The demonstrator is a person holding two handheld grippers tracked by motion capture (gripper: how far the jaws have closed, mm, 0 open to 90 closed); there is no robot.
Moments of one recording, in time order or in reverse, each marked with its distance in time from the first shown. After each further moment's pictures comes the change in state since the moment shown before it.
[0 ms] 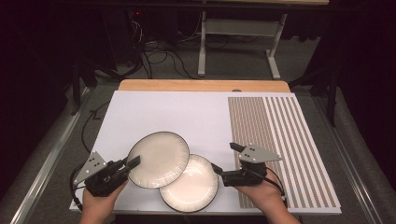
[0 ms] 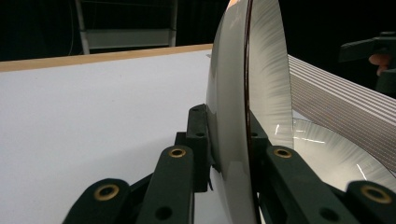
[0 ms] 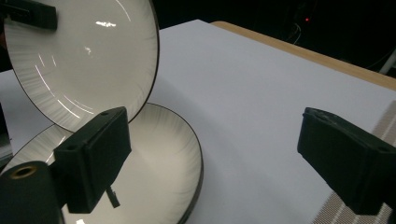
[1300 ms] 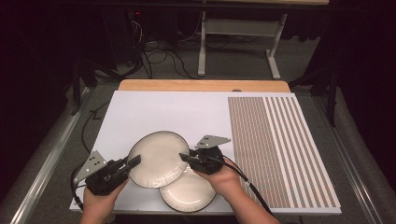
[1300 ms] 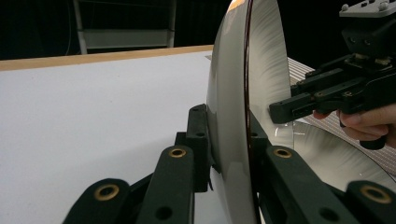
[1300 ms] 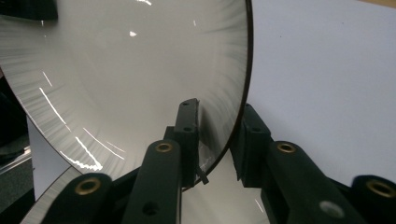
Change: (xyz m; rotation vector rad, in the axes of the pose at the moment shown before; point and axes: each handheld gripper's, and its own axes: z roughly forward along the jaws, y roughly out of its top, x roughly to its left) left arm 0.004 0.000 0.003 -0.005 -0.014 -0.026; right arm 0.029 0.018 0.098 0.138 0.167 0.083
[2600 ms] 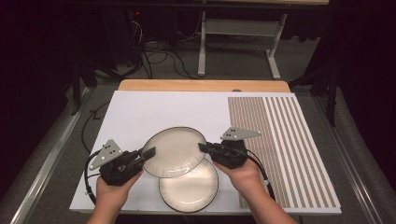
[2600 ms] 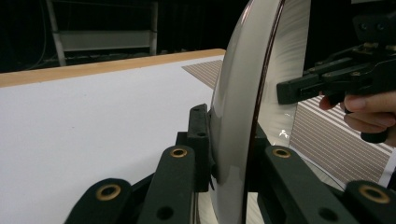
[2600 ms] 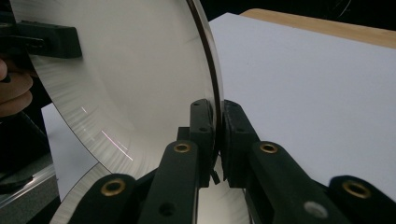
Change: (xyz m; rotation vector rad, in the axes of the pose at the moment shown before) left arm -0.029 0.037 0.031 0.025 -0.067 0.017; right arm -0.023 0.010 -0.064 -0.096 -0.019 0.066
